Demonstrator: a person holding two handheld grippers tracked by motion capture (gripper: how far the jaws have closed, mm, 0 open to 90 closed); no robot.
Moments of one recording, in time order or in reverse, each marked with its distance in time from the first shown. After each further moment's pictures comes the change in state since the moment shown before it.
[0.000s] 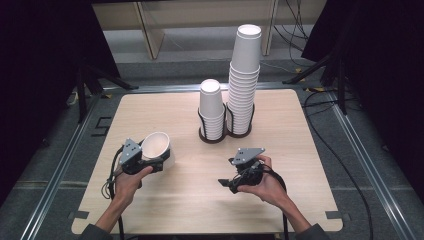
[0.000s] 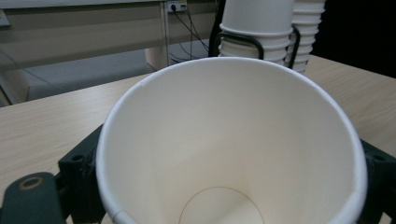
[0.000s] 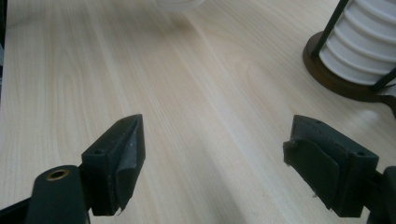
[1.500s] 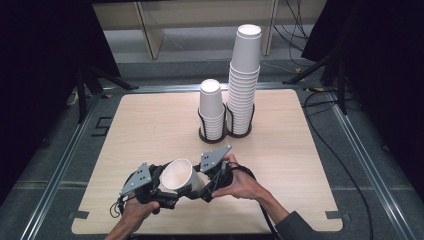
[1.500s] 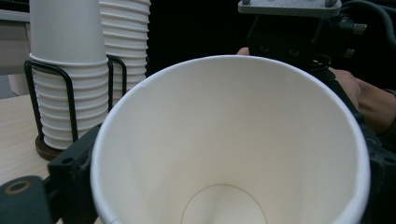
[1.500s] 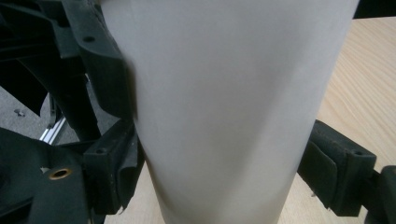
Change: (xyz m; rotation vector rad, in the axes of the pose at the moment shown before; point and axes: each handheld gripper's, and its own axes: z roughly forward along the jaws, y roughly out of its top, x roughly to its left) left arm -0.083 -0.004 -0.041 -0.124 -0.477 -0.059; right arm 0.042 0.061 0.044 -0.130 0.423 -0.196
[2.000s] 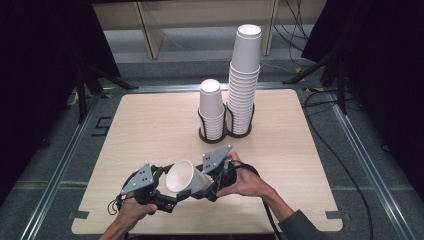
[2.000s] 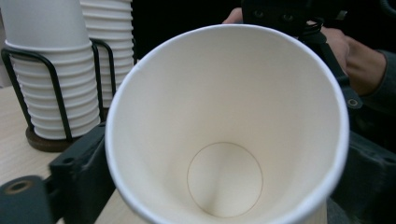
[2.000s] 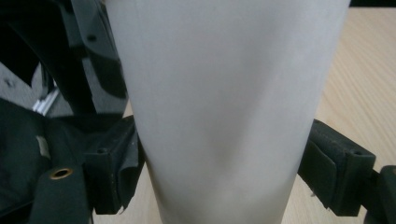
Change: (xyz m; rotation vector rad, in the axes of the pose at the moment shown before) left arm 0.001 0.001 -0.002 0.069 -0.044 0.051; right arm 0.000 0.002 -0.012 0.080 -0.014 -0.057
